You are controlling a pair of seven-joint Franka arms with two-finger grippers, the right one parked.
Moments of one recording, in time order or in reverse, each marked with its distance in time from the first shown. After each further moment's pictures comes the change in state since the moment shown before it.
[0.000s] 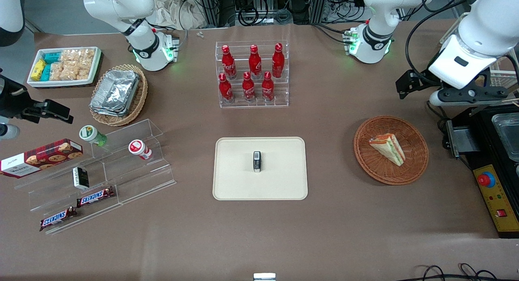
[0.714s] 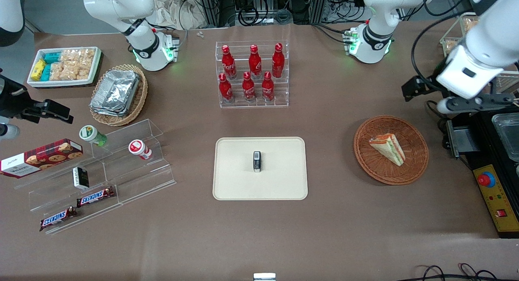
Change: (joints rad) arm 0.009 0.033 0.070 -0.008 -0.013 -0.035 -0.070
